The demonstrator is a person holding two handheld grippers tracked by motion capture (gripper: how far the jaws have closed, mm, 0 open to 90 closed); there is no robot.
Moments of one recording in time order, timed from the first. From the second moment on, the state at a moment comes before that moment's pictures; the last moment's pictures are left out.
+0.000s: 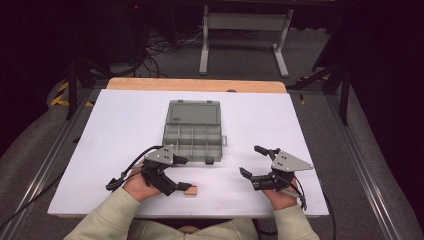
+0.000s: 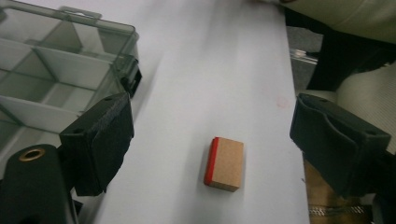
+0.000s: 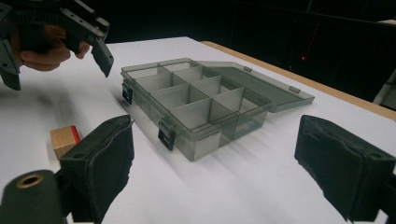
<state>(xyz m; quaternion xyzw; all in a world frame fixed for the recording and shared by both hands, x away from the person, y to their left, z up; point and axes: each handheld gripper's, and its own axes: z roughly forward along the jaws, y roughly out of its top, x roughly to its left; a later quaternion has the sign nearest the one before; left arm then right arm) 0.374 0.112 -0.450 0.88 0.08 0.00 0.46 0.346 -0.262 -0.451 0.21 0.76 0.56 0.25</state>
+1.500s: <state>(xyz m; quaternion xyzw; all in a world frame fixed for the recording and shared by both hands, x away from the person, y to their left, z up) 0.371 0.083 -0.475 0.94 0.04 -0.03 0.32 0.346 -0.262 -0.452 0.21 0.76 0.56 0.25</state>
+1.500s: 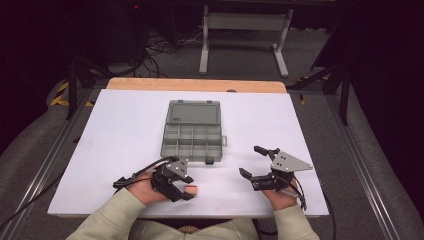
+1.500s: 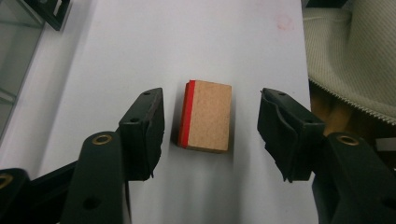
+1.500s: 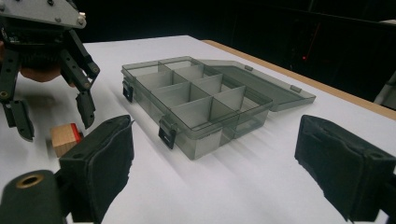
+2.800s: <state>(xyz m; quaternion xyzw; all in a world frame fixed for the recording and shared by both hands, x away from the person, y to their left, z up) 0.363 0.089 -0.455 0.94 0.02 0.01 0.33 0.346 -0.261 -0.453 0.21 0.76 0.56 0.25</state>
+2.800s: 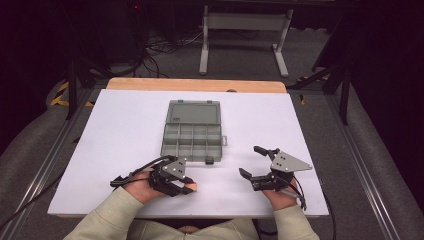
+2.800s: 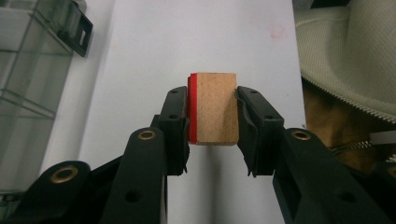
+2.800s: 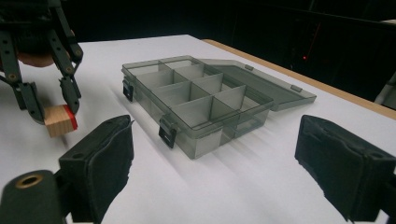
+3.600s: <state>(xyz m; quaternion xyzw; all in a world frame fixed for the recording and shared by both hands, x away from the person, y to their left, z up) 0.376 0.116 -0.421 0.93 0.04 0.04 0.38 0.347 -0.261 -0.454 0.21 0.76 0.55 0.25</state>
